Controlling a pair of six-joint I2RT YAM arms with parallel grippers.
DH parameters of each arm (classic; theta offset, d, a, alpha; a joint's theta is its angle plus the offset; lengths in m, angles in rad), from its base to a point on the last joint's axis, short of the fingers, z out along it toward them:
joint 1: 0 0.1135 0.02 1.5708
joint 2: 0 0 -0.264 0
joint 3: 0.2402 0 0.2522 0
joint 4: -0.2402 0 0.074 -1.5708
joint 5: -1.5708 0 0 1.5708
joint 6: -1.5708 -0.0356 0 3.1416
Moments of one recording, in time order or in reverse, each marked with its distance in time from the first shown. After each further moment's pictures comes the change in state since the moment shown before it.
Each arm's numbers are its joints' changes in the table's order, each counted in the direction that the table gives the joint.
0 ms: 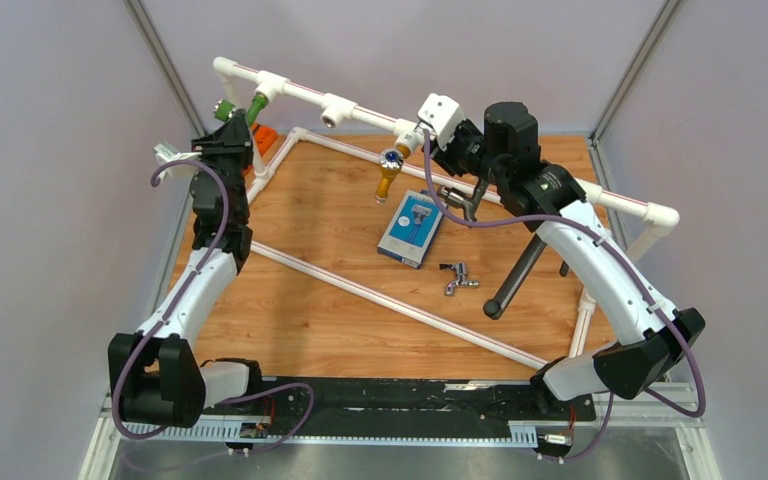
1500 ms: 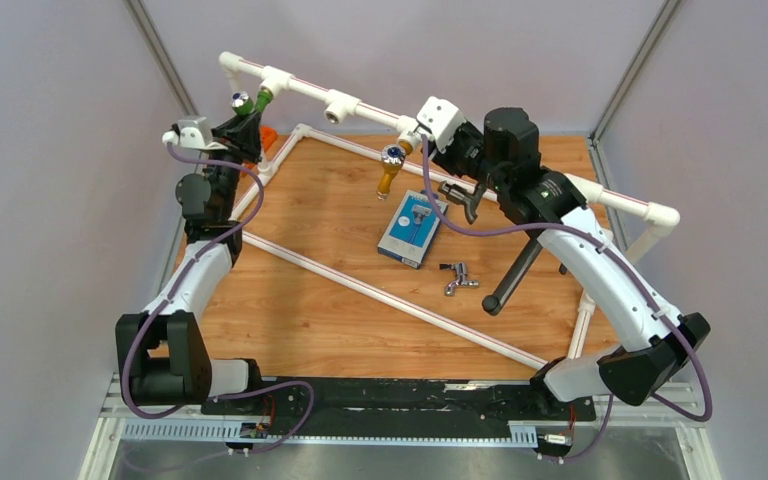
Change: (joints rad) left arm 0.126 -0.104 -0.039 0.320 -0.543 -0.801; right arm 0.034 0.030 -0.038 0.044 -0.070 0.027
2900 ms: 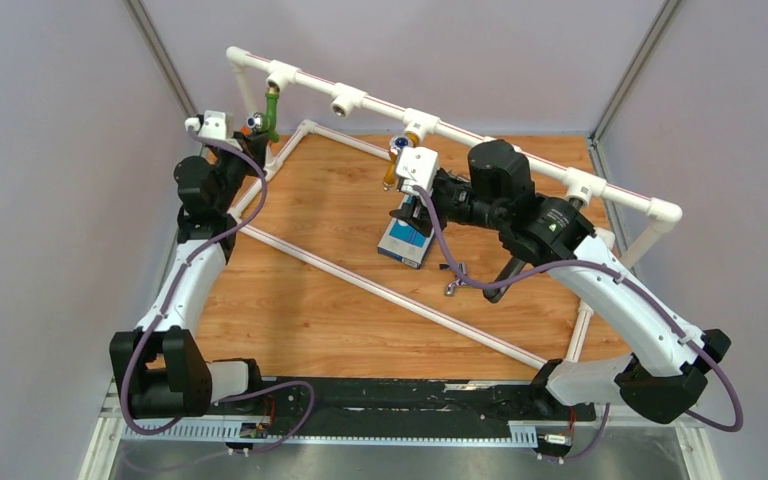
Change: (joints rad) left arm 0.024 0.077 0.097 -0.490 -0.150 -0.245; right arm 0.190 0.108 -0.021 -0.167 0.227 -0.140
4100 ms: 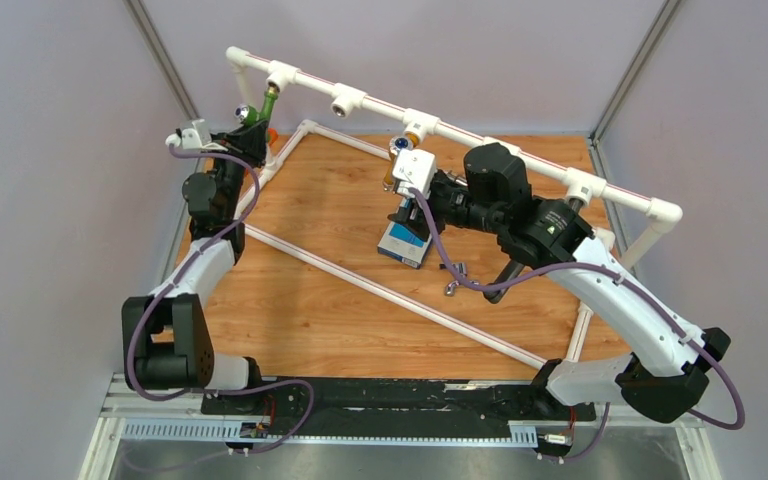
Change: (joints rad) left arm 0.006 -0.169 -0.090 0.545 0.096 0.401; right arm 0.030 0.000 0.000 -0.010 -0.049 -0.018
